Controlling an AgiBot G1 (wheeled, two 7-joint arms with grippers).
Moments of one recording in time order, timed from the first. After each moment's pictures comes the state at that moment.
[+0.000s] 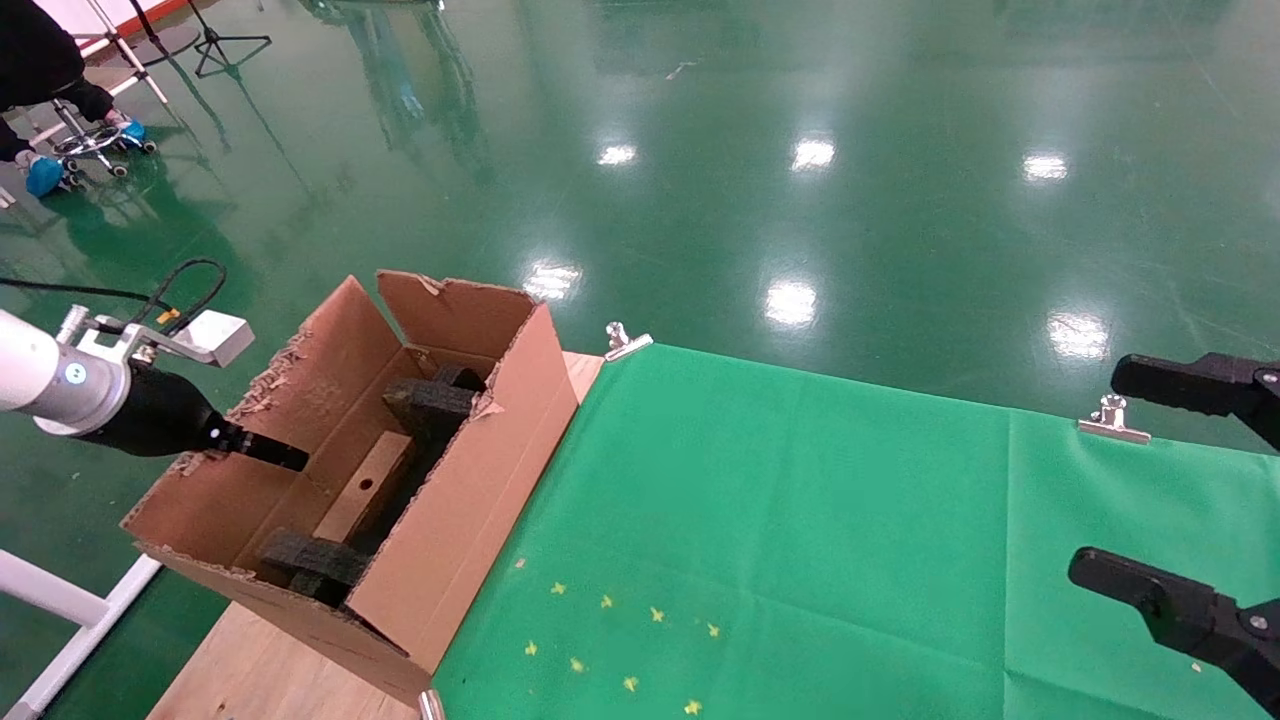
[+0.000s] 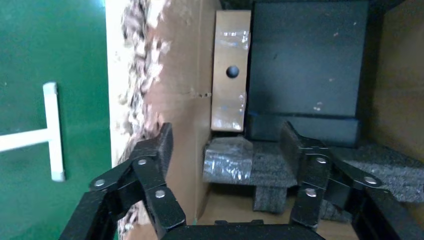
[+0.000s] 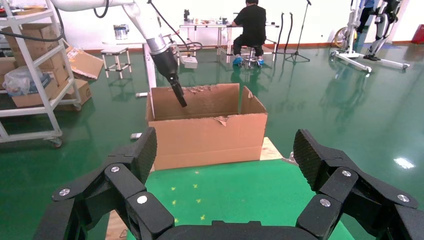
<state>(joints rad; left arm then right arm) -1.86 0.70 0.93 -0.17 1.91 1.15 -0.71 1.06 -0.56 -0.34 1.21 -0.66 -1.42 0.14</state>
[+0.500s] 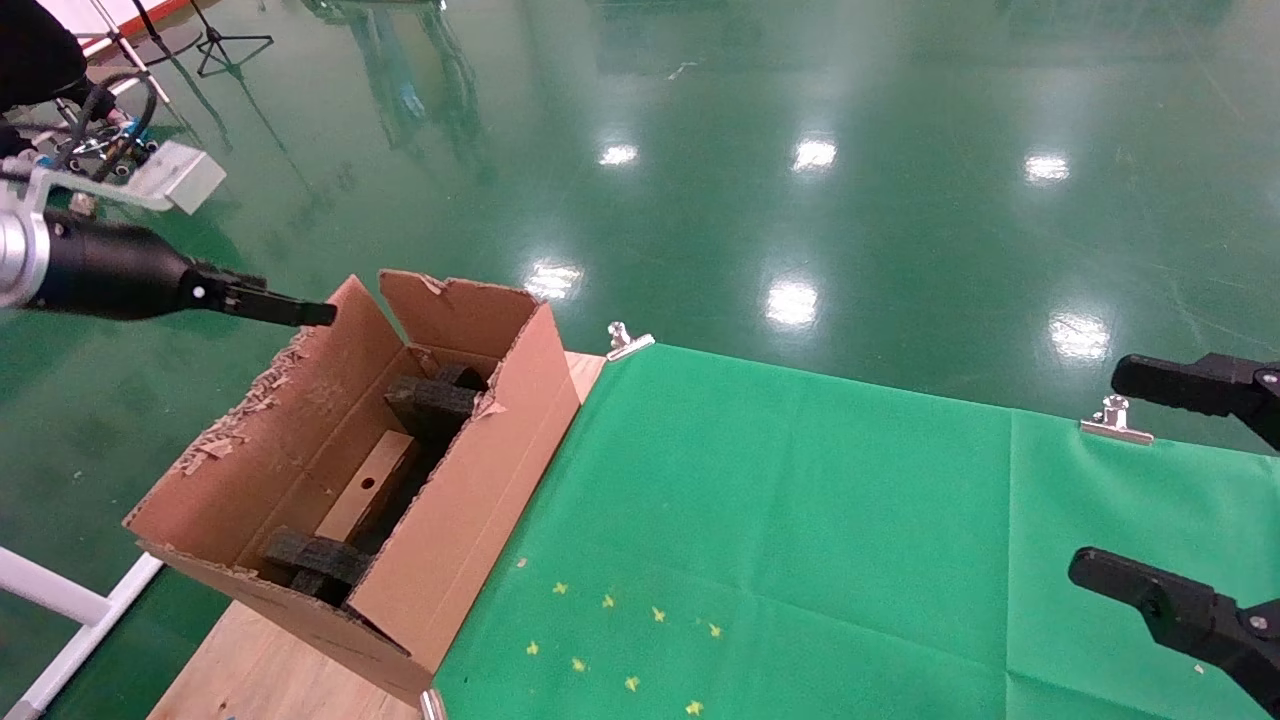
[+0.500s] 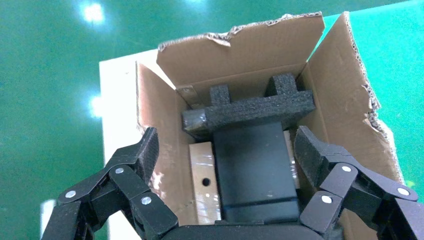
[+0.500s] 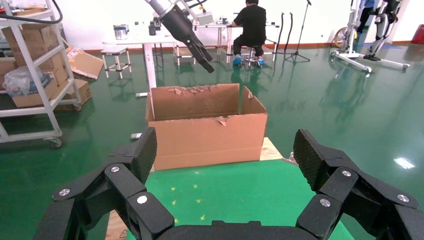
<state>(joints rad) -1.98 0.61 0.85 -0.35 1.78 1.27 -0.63 1.06 -0.56 -0.34 1.21 -0.66 -1.42 0.14</state>
